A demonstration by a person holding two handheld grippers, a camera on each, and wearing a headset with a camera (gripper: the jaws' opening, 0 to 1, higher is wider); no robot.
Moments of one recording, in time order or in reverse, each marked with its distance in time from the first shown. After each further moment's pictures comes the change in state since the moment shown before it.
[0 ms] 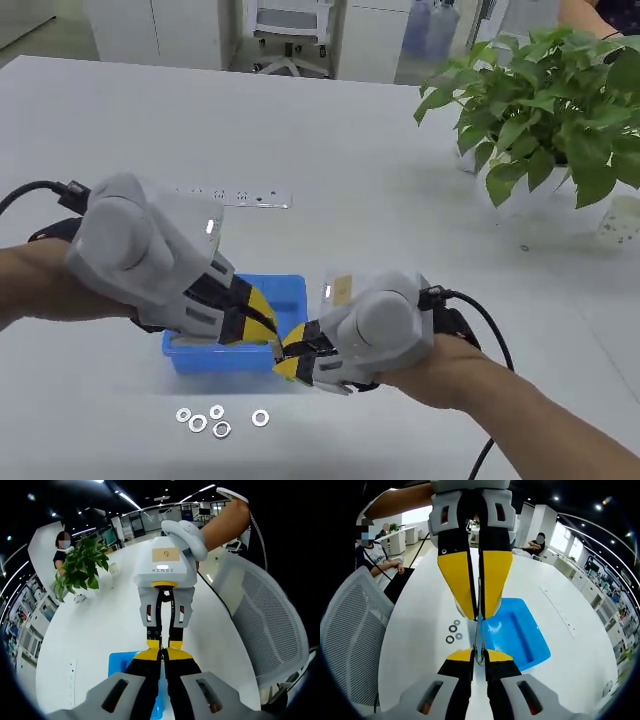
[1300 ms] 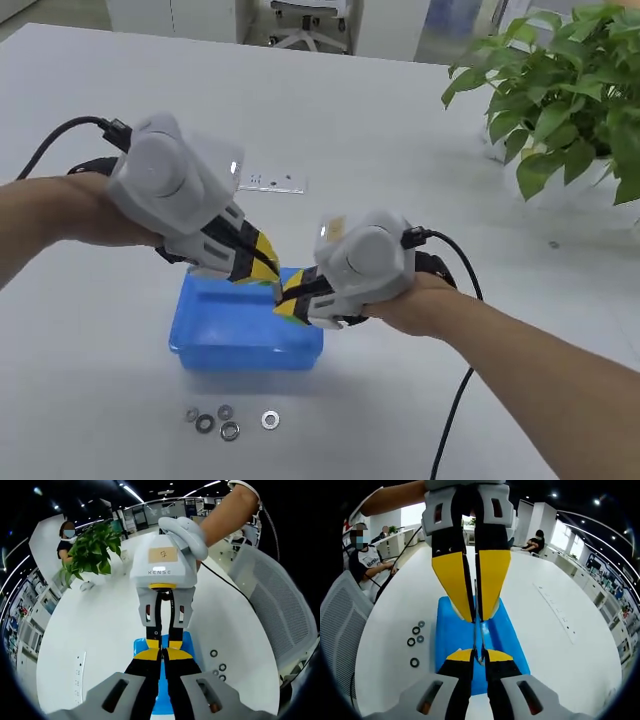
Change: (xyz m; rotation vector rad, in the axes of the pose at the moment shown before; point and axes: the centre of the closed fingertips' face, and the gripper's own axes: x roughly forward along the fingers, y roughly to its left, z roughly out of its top) left arm 0.013 0.072 -0.049 -0.026 0.062 0.001; right arm 0.051 -0.070 -0.009 0.023 -0.002 0.034
